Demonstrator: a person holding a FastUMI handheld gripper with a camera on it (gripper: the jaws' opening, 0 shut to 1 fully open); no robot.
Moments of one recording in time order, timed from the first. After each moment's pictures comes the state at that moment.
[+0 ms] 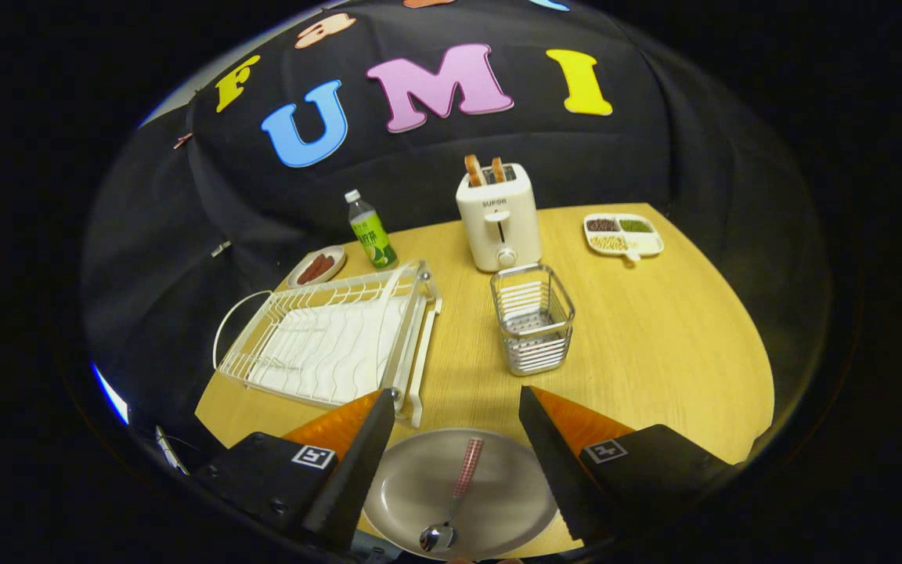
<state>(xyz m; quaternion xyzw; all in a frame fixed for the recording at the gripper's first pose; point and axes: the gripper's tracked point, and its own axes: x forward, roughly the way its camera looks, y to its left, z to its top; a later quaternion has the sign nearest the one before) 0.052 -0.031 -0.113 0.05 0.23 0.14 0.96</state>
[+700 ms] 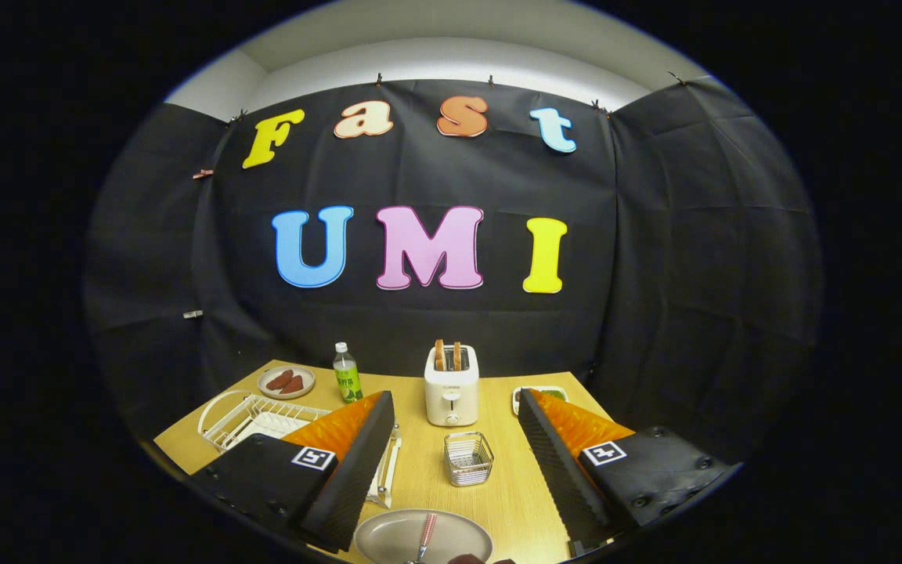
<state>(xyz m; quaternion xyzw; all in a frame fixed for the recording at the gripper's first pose) -0.021 -0.037 0.088 -0.02 -0.03 0.04 1.00</state>
